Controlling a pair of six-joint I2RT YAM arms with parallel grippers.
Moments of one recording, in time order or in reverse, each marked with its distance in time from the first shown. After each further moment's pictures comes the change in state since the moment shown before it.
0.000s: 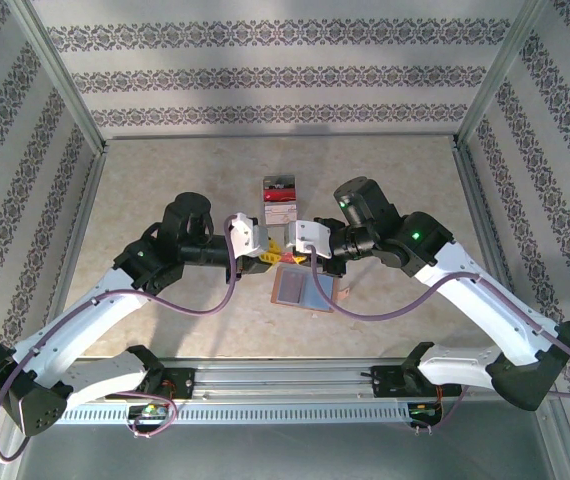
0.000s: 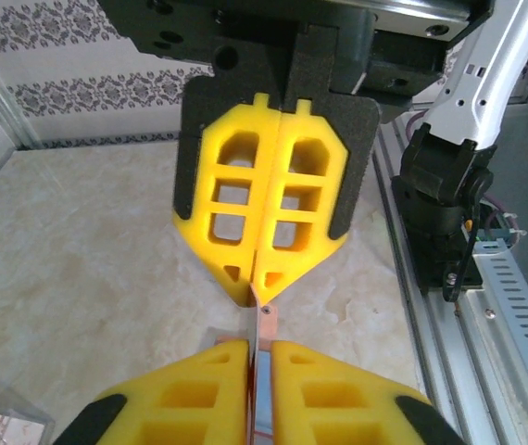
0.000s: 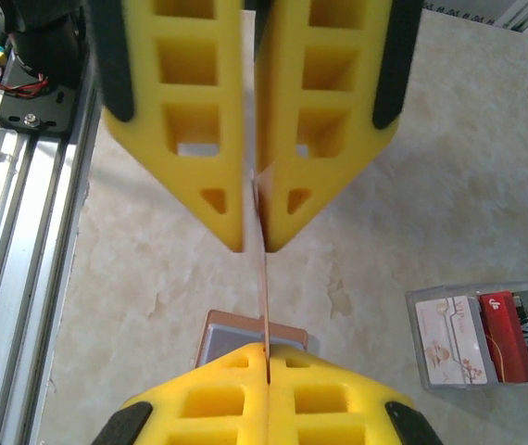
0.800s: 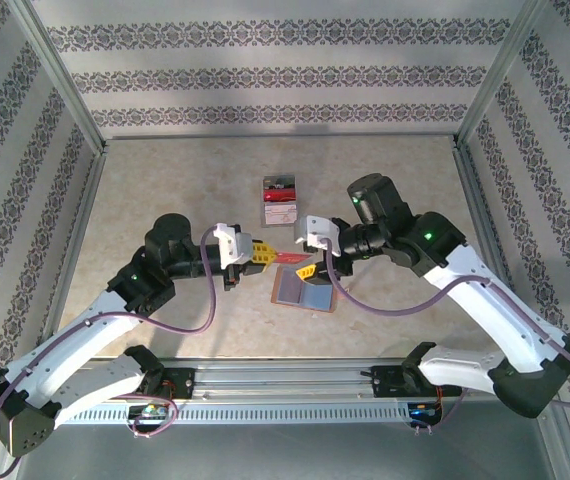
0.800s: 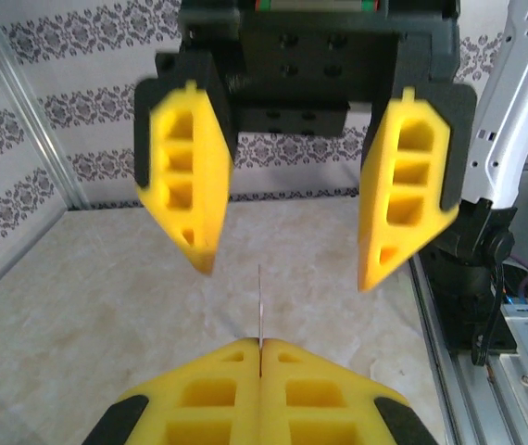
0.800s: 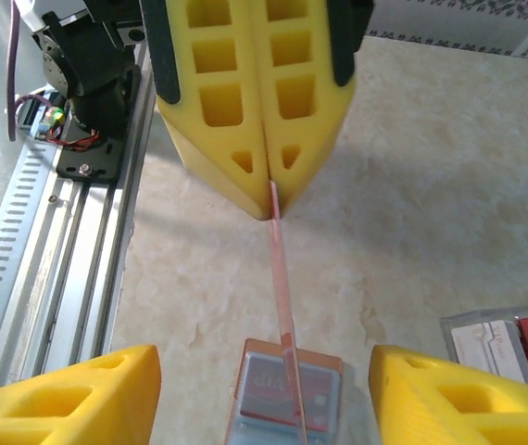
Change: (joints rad) left arm -0.001 -0.147 -0.217 0.338 -0.020 -0.145; right arm -0.055 -0.028 0.001 -0.016 -0.150 0.040
